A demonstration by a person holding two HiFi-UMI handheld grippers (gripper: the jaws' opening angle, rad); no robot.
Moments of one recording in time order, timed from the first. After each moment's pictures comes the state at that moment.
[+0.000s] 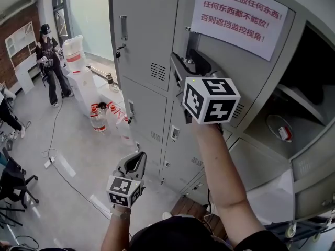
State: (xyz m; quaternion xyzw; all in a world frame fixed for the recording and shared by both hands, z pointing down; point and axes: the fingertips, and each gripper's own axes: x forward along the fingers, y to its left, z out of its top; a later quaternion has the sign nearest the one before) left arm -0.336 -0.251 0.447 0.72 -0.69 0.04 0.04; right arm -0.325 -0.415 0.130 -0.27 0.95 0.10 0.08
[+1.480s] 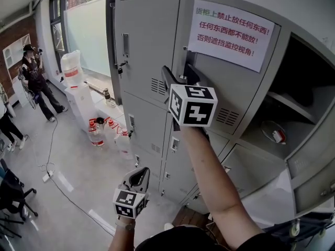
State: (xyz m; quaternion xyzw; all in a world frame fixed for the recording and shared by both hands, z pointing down) left arm -0.329 -0.234 0.460 0.73 -0.68 0.04 0.06; right arm -0.344 -0.413 0.126 -0.34 0.94 0.08 0.08
